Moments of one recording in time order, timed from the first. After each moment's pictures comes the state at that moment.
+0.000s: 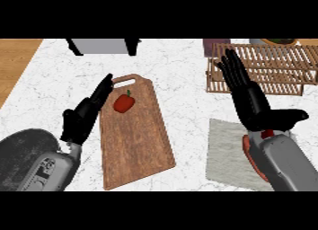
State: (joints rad) left arm -0.27 0.25 -0.27 -1.44 0.09 0.10 0.09; right arm -0.40 -0.32 0.33 -1.42 -0.41 -0.20 -0.22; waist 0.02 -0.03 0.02
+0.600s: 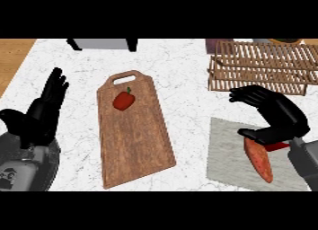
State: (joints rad) left arm -0.18 0.29 -0.07 -1.54 0.12 0.24 0.10; right arm -0.33 -0.54 0.28 -1.28 -0.63 0.35 -0.19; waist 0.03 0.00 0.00
